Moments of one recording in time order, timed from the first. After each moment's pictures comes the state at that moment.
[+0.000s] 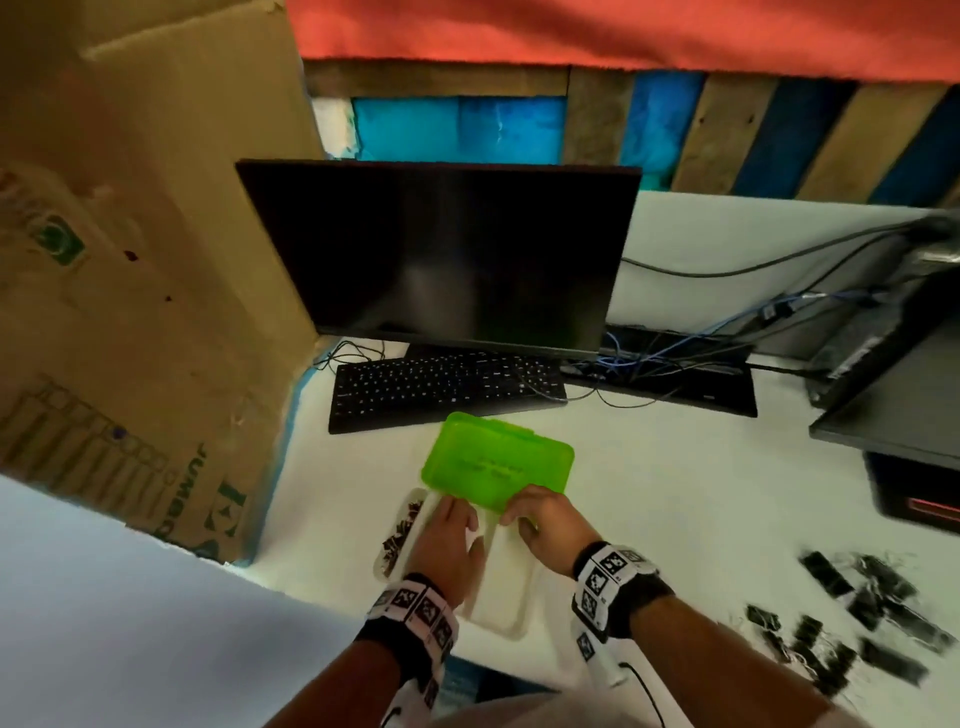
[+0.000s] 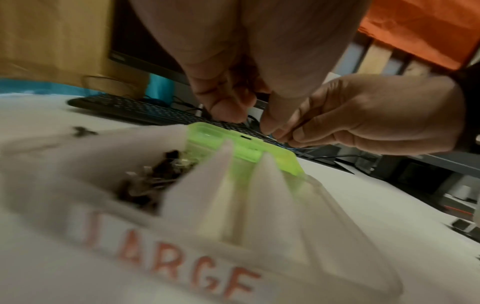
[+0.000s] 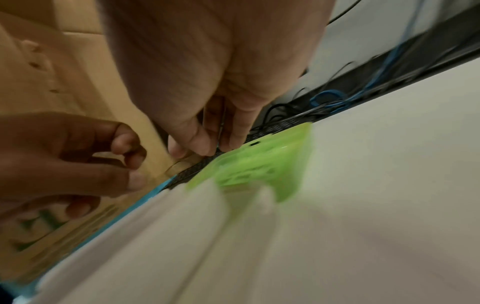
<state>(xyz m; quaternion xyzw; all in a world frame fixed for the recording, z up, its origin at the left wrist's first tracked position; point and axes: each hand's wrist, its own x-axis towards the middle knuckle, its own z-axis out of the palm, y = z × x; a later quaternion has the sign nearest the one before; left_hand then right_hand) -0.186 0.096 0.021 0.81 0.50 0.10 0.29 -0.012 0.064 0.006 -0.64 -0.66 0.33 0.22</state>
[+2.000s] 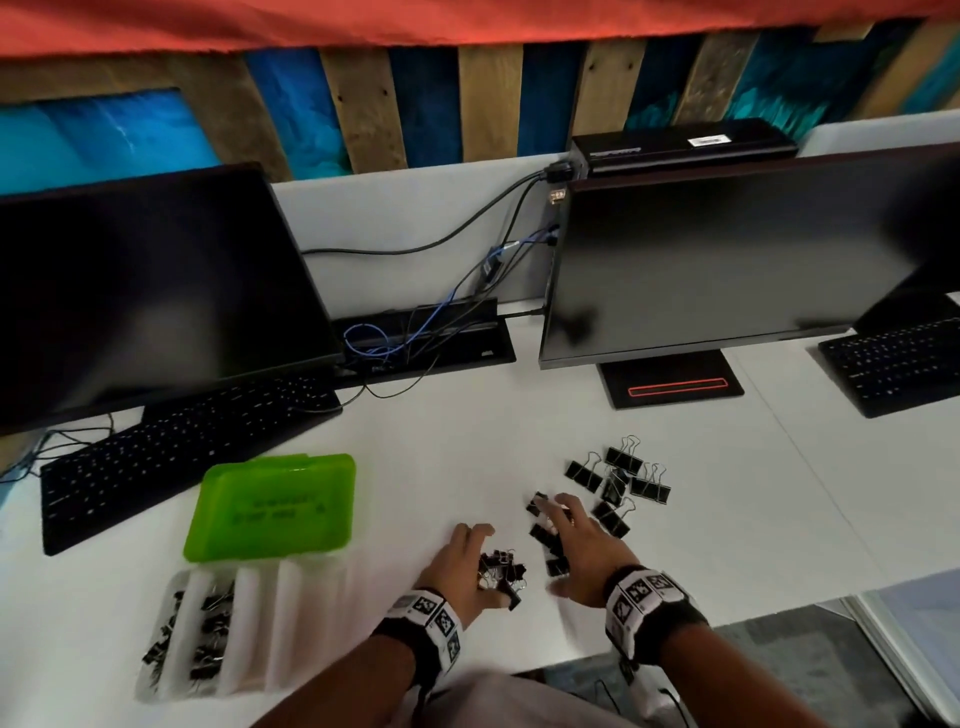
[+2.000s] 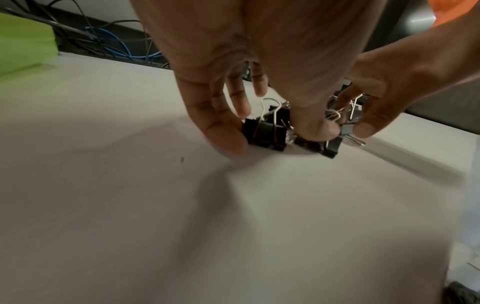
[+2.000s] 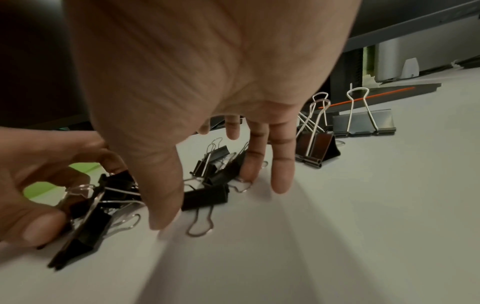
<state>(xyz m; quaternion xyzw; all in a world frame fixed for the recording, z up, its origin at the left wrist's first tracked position) 0.014 -0.023 -0.039 0.88 0.28 -0.15 0.35 0.173 -0.170 -0.027 -0.84 -0.44 0.31 0.07</state>
